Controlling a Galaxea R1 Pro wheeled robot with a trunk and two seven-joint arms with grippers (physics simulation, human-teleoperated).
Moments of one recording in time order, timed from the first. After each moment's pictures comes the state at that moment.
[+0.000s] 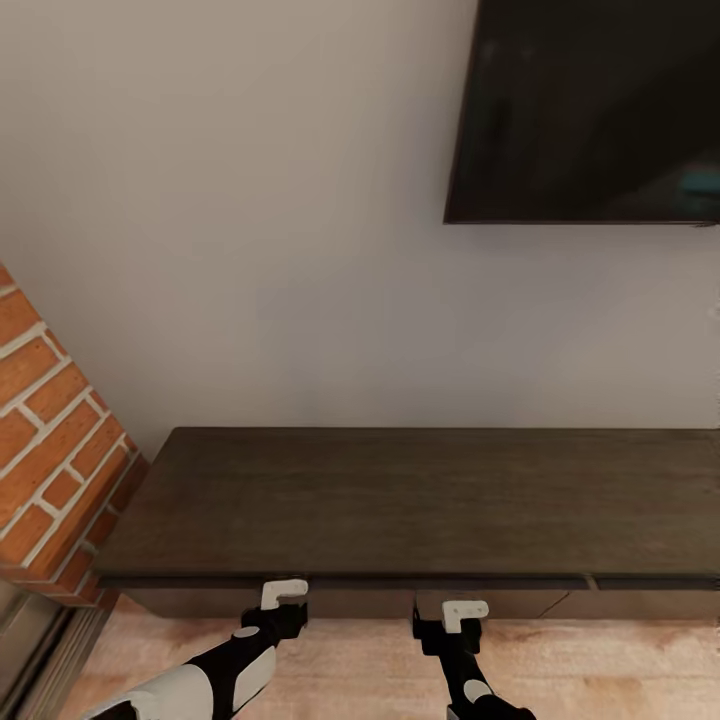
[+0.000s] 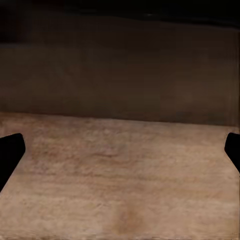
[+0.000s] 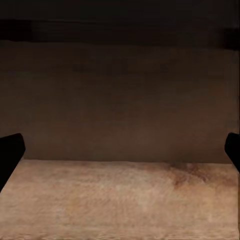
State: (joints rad) left arm -0.67 -0.08 -1.14 -0.12 1.19 -0.13 0.17; right arm -0.54 0.14 0.19 -0.09 -0.06 -0.48 -0.20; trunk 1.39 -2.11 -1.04
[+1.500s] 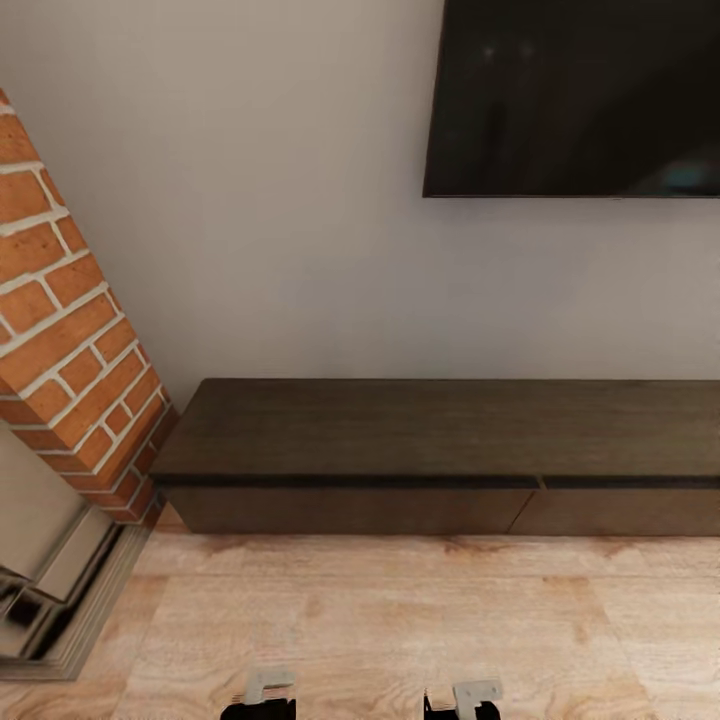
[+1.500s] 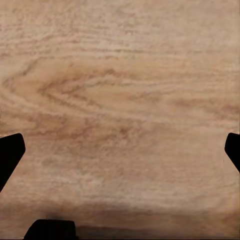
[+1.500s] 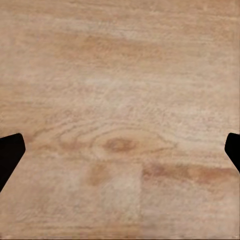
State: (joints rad) left arm -0.49 -0.09 -1.14 -0.08 1.19 -0.11 0.16; right arm -0.45 0.13 0.19 0.05 -0.05 -0.47 -0.19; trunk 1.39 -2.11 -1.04
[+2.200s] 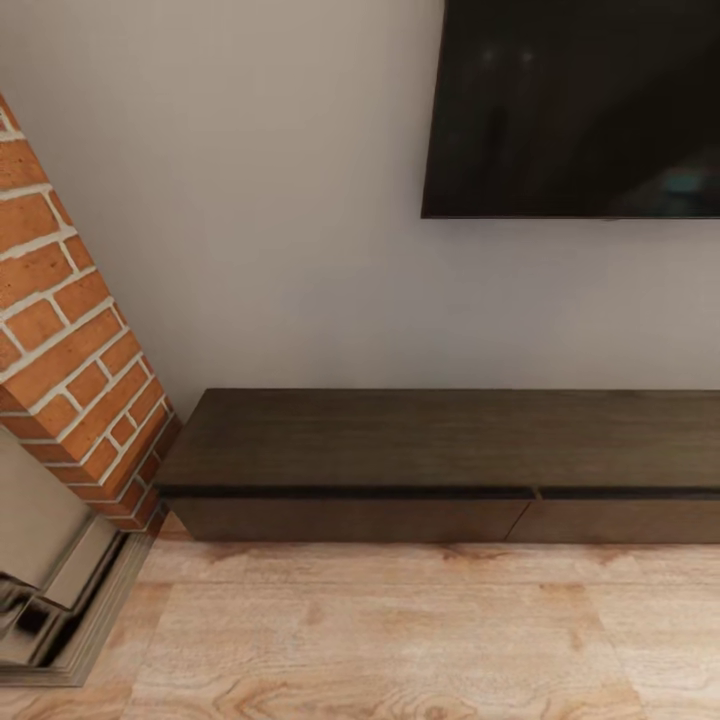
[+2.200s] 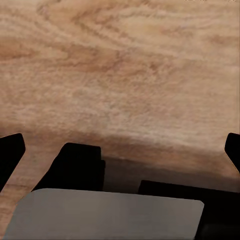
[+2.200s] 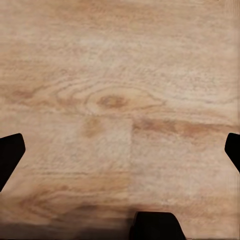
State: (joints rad) left arm -0.39 -0.08 -1.13 -0.03 1.23 -0.11 0.17; right arm -0.37 0.11 0.20 0.06 -0.06 -0.46 -0.19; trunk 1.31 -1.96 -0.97
